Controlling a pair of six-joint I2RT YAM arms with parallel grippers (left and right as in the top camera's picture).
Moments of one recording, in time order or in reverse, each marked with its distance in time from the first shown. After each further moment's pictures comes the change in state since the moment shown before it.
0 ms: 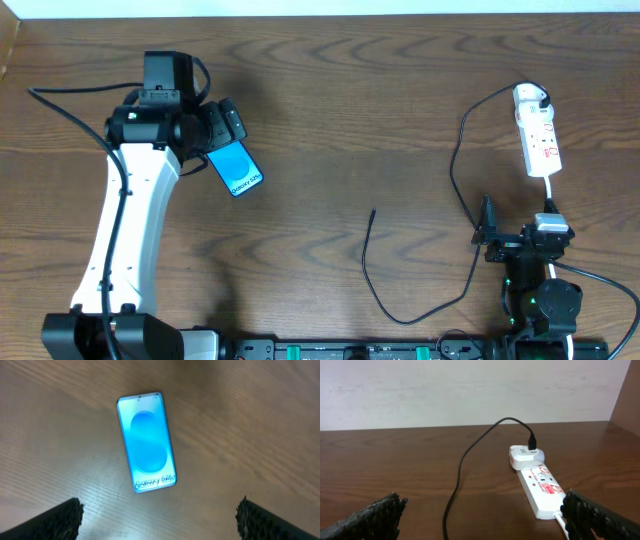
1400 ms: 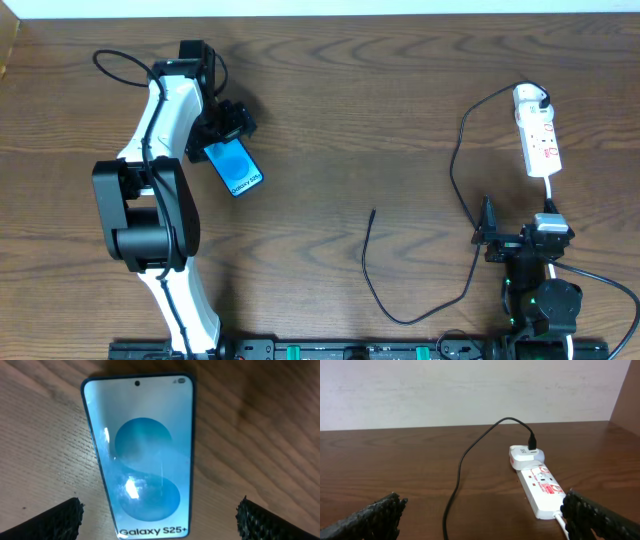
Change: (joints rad) left arm 0.030 0.564 0.243 -0.056 0.048 -0.079; right arm 0.000 0.000 0.000 0.000 0.000 0.000
